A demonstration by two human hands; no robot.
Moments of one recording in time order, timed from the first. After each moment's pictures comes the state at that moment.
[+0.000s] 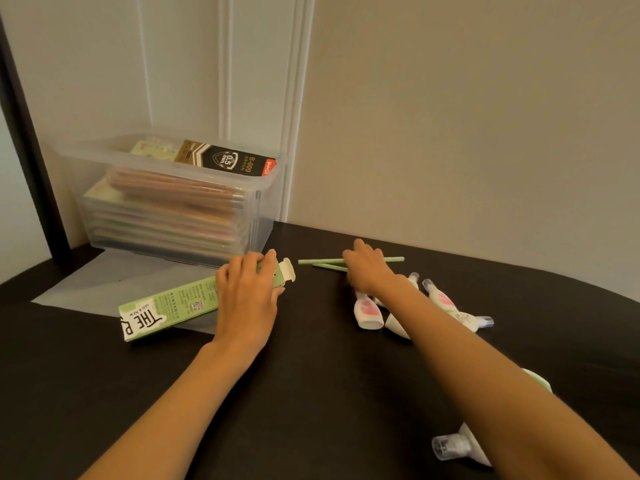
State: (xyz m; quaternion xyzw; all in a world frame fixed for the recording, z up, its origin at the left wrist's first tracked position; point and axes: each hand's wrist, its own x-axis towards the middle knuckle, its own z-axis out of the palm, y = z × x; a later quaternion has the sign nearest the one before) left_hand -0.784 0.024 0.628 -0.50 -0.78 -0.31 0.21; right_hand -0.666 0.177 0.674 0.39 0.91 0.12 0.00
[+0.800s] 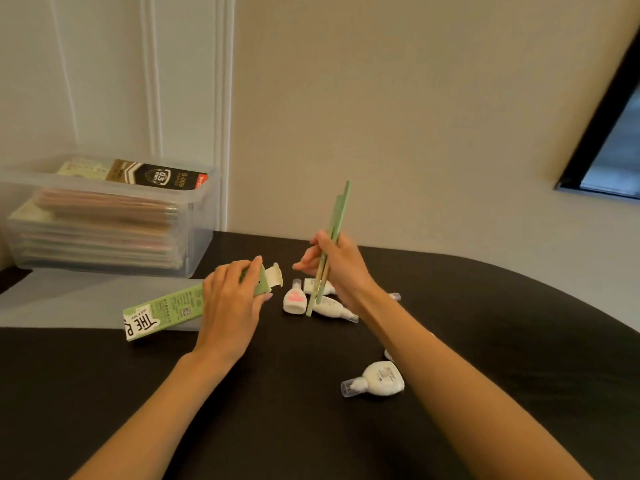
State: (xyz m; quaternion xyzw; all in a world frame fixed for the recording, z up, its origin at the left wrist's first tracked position) left_hand -0.717 0.009 0.645 -0.58 -0.69 -0.37 0.21; right_hand -0.580 0.084 0.723 0.30 0.64 -0.56 -0.43
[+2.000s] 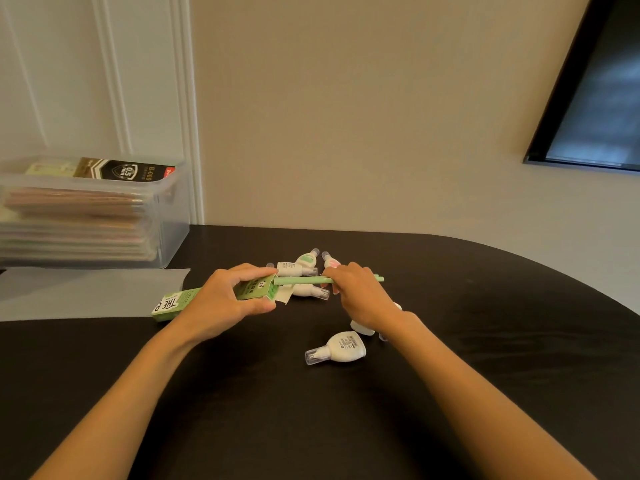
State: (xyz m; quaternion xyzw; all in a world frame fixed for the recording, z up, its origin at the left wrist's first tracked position) left_hand -0.685 -0.017 0.672 -0.65 -0.61 -0.41 -0.20; right_hand -0.484 0.072 0.687 0.42 0.90 0.04 -0.11
